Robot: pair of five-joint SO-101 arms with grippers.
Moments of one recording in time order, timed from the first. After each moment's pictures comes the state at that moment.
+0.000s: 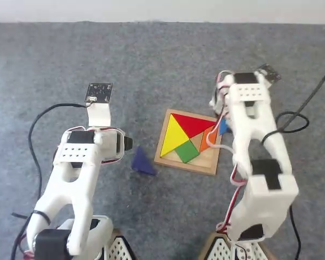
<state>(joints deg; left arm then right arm) -5.3 -23.2 53.8 54.1 4.7 -9.7 14.3 0.5 76.8 -52.8</state>
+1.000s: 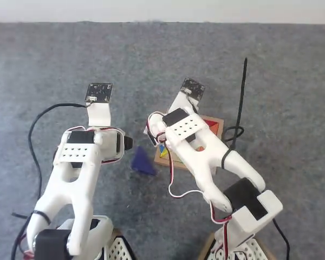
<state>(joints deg) -5.3 -23.2 53.8 54.0 4.7 -38.0 7.6 17.9 54.8 -59.2</state>
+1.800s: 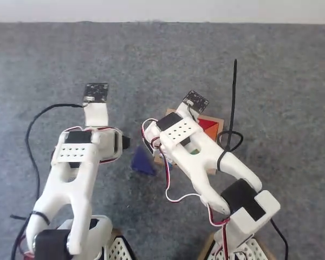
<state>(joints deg) -8.4 -23.2 53.8 54.0 4.9 -40.7 8.1 18.4 61.4 -73.1</state>
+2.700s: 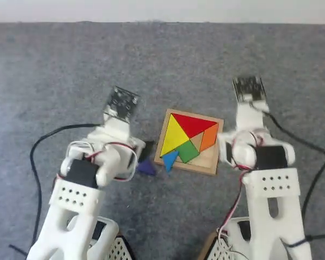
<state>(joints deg) 11.6 -53.6 56.8 63.3 -2.9 -5.9 -47.4 47.8 72.4 4.0</state>
